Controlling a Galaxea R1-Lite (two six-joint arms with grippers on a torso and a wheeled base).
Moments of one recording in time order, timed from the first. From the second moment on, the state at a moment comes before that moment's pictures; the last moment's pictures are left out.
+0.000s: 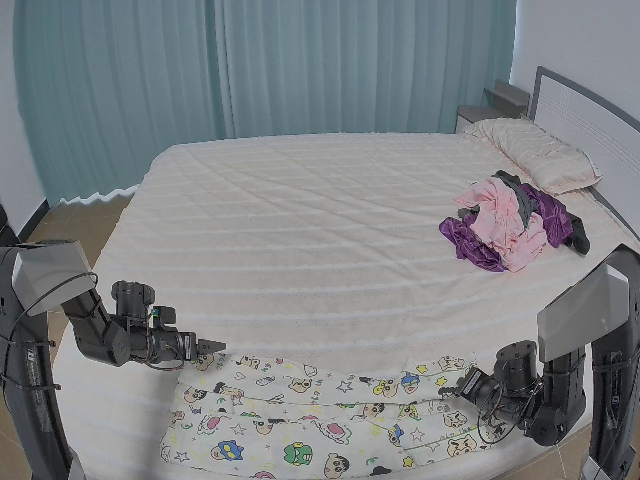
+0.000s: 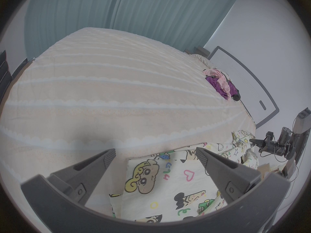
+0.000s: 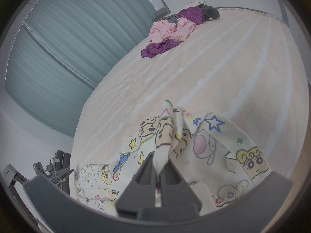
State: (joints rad) left arm 0.01 2.32 -0.76 -0.73 -0.47 -0.06; right arm 0.41 2.38 -0.14 -1.55 -0.19 0.92
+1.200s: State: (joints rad) left arm 0.05 2.25 -0.67 -0.80 -0.47 -0.06; right arm 0.40 2.38 -0.14 -1.55 -0.19 0.92
